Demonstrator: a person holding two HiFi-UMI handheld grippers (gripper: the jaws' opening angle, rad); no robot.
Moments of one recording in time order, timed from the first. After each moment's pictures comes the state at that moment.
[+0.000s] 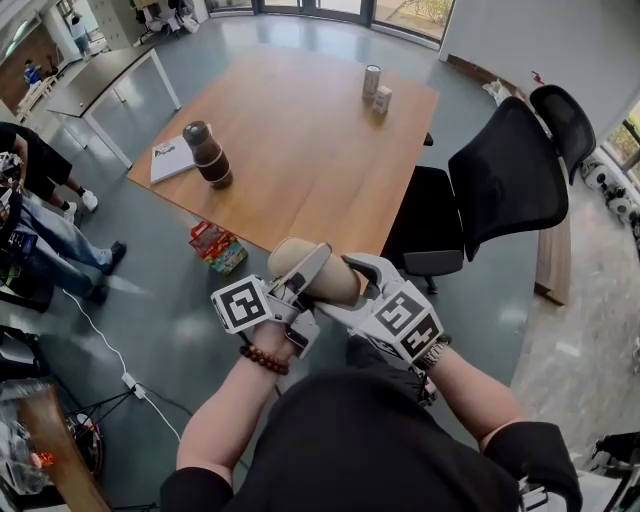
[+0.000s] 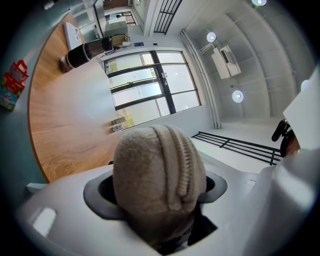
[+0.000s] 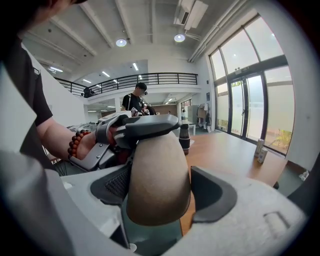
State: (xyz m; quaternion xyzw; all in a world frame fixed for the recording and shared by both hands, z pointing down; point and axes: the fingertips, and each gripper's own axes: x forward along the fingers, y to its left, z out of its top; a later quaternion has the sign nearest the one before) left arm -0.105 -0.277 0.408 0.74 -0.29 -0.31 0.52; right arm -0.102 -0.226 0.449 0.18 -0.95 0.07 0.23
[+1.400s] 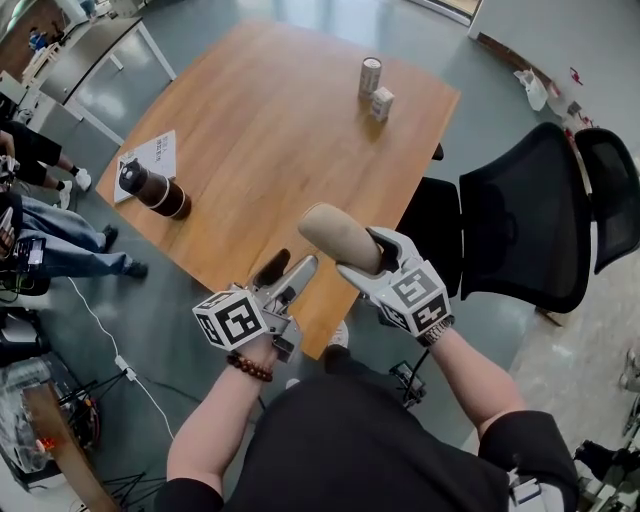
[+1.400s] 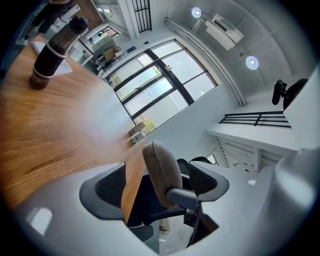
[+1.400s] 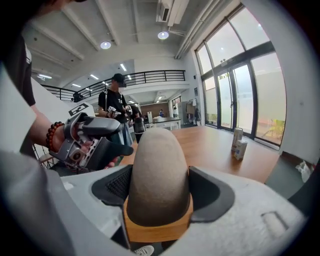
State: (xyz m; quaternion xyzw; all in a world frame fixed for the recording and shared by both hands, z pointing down) left arm -0.073 -0.467 0.485 0.75 -0.47 -0.16 0.45; right arm 0.006 -0.496 0.516 0.21 -0.94 0.11 0.23
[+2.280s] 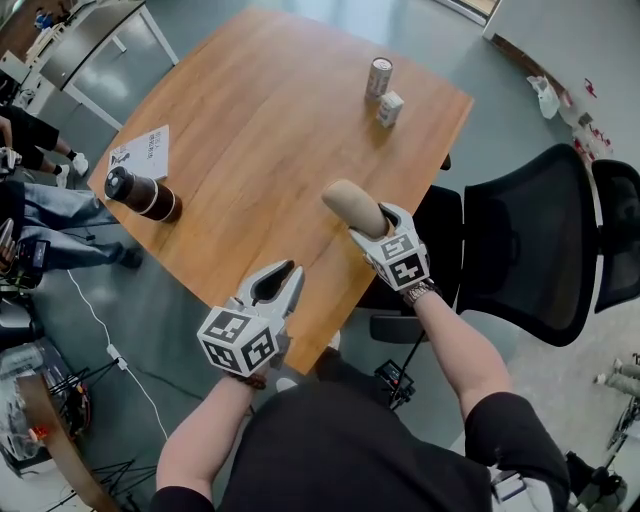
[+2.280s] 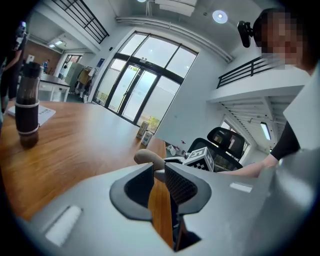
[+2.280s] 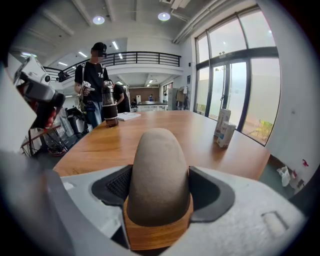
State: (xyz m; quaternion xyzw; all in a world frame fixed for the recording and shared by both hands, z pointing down) left arm -0.068 -0.487 0.503 0.78 -0.54 0.02 0.32; right arm 0.020 -0.626 0.628 0.27 -0.90 0.09 0.32
